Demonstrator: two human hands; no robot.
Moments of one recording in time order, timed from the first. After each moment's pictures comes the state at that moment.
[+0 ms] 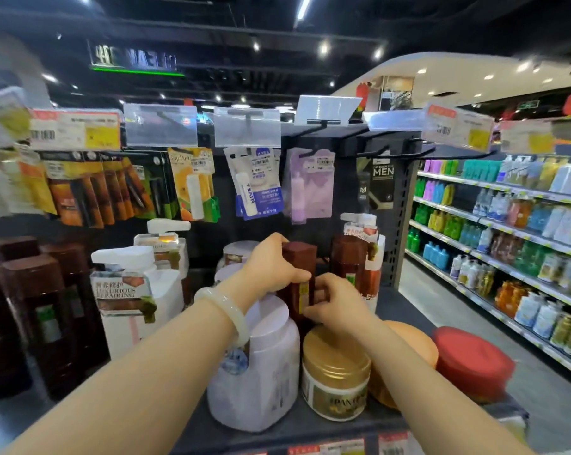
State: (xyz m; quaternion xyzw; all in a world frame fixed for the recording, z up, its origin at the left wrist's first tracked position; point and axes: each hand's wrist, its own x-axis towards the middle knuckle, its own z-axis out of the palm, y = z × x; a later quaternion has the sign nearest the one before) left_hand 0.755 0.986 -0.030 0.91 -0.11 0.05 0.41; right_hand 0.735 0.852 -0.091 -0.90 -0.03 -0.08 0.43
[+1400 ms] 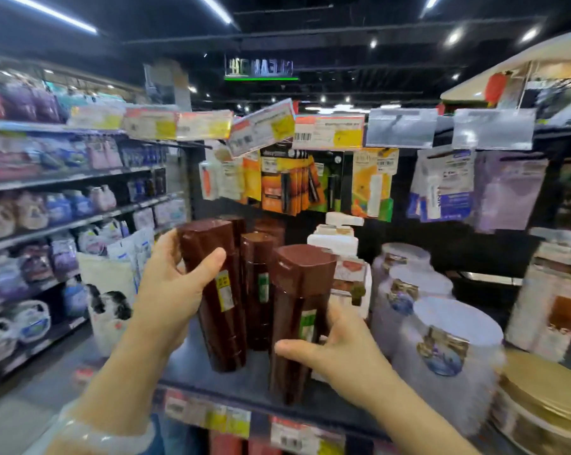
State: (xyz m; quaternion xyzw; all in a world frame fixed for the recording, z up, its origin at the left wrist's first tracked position) left_hand 0.627 1.274 -0.047 0.62 -0.04 0.39 0.68; right_hand 0.645 1.087 -0.081 -0.75 -0.29 0.01 0.59
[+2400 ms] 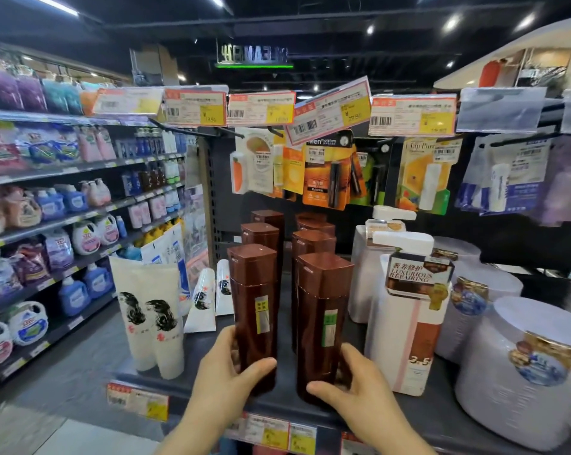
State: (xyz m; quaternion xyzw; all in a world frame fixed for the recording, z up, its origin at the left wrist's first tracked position) left_hand 0.634 1.333 -0.156 0.80 0.07 0.17 0.58; right_hand 0.675 1.145 -0.178 -0.81 -0.16 0.05 0.57
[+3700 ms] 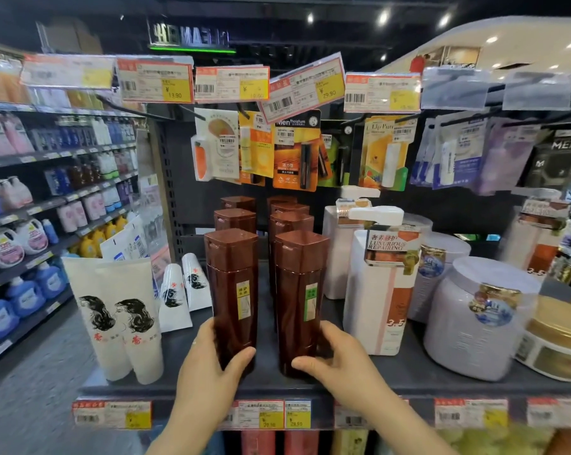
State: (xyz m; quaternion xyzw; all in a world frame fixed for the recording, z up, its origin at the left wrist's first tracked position) left_hand 0.640 1.350 -0.182 0.84 0.06 0.16 0.52; right_hand 0.663 1.159 -0.178 -0.82 -0.15 -0.01 0.55
